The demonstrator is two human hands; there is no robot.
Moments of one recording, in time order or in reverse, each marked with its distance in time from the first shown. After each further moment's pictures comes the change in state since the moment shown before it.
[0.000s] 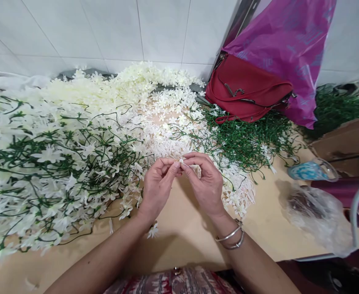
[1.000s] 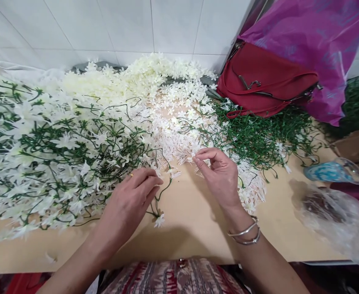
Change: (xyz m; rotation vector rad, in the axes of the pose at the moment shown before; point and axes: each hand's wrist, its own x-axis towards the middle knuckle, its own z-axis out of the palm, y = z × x) left_hand -0.054 0.054 -0.082 1.398 -0.300 0.540; right_hand 0.006 0.010 -0.008 0.128 -0.007 0.146
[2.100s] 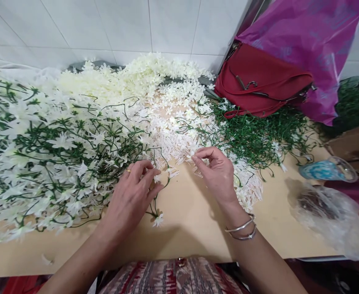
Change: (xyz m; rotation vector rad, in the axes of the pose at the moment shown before) left_hand 0.007 -0.005 0.014 0.168 0.051 -0.004; right_hand 0.003 0.005 -0.002 -0.038 -0.005 0.061
